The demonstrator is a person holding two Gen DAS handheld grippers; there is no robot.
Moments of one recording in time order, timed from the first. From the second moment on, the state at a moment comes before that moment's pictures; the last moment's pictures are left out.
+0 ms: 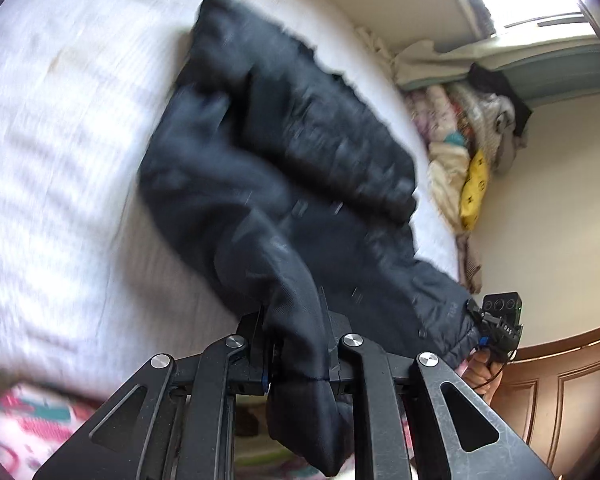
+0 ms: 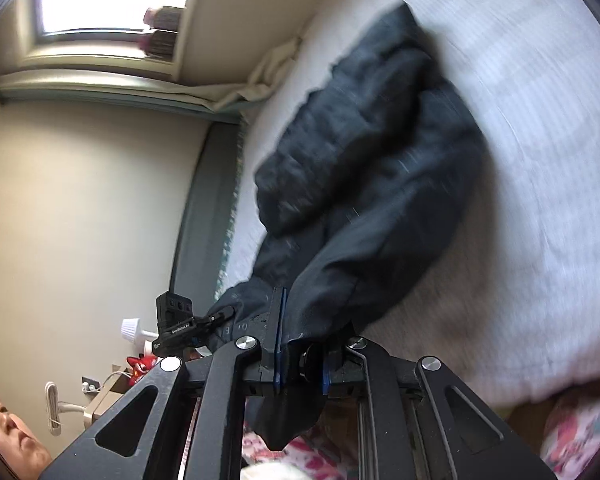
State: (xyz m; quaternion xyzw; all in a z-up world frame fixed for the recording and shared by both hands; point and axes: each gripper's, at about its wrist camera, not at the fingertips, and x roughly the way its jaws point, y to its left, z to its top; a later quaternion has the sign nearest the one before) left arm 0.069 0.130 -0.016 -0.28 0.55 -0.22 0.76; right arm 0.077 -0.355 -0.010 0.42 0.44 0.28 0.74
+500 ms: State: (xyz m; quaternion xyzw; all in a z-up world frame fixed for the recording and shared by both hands) left arm 0.225 0.113 0.023 -0.33 0.47 -0.20 0.79; right arm 0.241 -0.363 0.021 0.41 0.41 0.21 0.79
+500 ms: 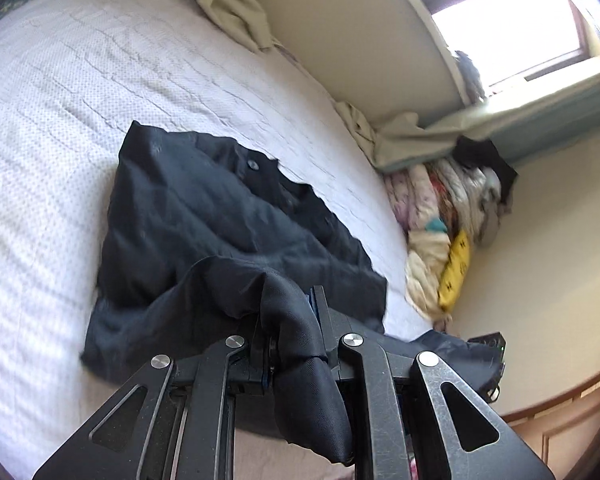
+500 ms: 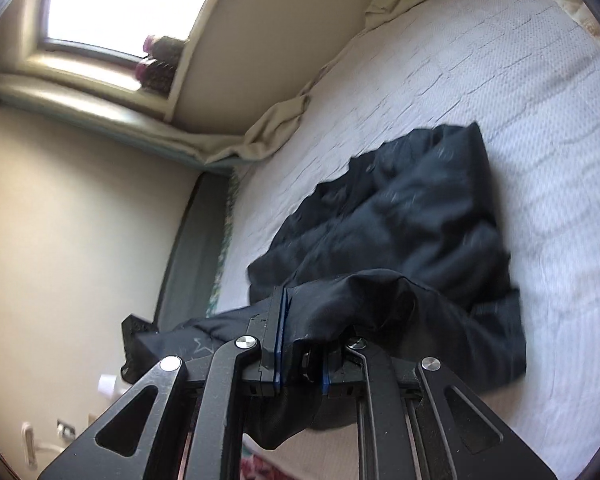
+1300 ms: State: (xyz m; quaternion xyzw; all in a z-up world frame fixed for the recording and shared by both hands) left arm 0.304 0.145 -0.021 -0.43 0.41 -0.22 0.77; right arm 0.339 -0.379 -0.056 0.44 0.44 0.16 0.77
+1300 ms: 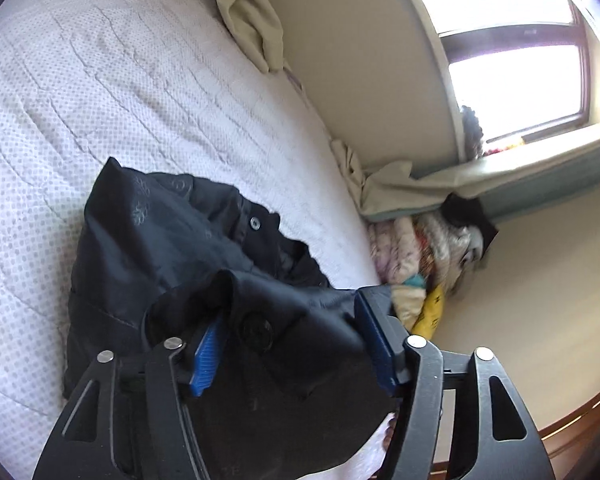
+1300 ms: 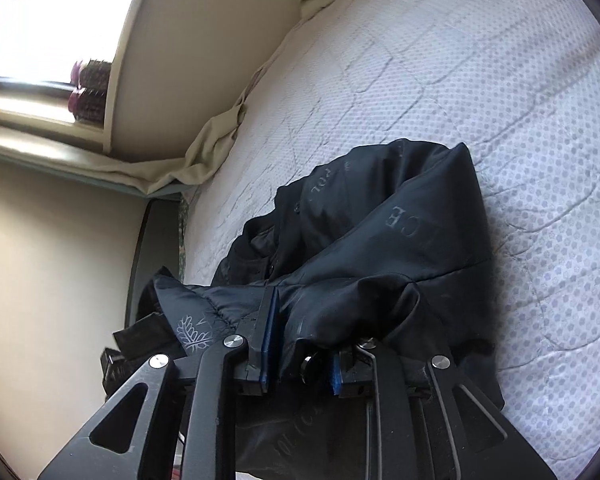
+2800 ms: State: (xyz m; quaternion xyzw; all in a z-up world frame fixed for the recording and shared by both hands) left arm 0.259 0.157 -0.070 -0.34 0.52 -0.07 0.78; right arm 0.304 -0.390 -0.058 0.31 0.49 0.06 0.81
